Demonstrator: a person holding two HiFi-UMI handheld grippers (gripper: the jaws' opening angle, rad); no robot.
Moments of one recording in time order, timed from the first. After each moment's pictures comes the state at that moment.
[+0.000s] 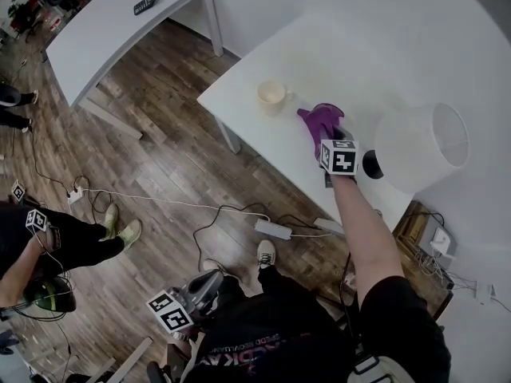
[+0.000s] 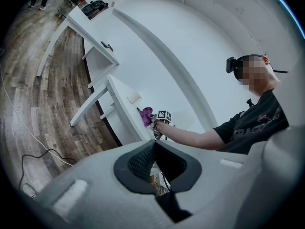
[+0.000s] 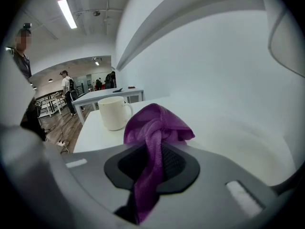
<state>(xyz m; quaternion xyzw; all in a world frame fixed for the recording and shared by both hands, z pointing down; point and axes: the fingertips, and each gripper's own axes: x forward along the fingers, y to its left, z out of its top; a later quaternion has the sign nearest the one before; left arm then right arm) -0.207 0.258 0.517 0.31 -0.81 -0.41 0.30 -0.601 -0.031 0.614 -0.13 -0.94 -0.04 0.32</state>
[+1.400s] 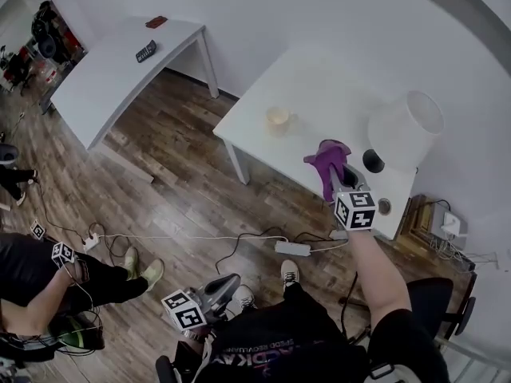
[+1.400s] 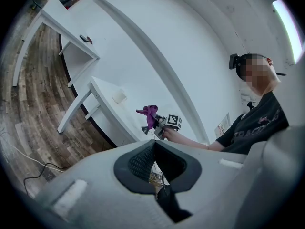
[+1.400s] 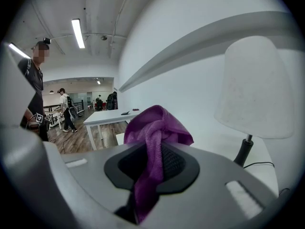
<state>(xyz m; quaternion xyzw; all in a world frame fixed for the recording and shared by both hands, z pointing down) -0.204 0.313 0.484 0.43 -0.77 -0.36 0.29 -0.453 0.015 0.486 -0.12 -0.97 -0.01 0.20</state>
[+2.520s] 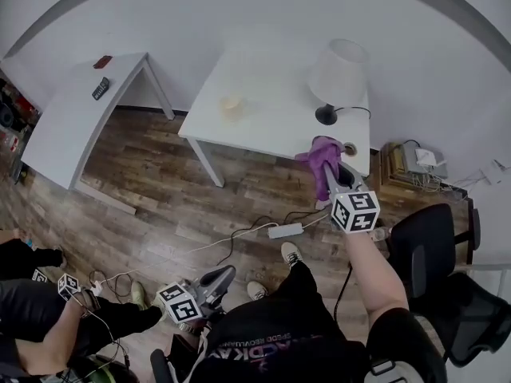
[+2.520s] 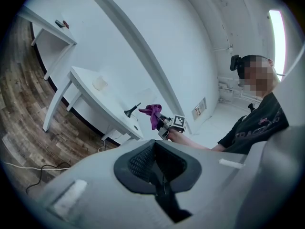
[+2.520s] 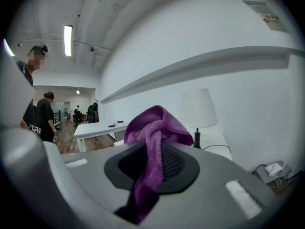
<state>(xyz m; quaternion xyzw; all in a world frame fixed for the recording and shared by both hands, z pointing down) -0.136 0.347 0.472 0.57 -0.70 -0.30 0.31 -0.255 0.009 0.426 0.02 -0.99 0.03 0.13</state>
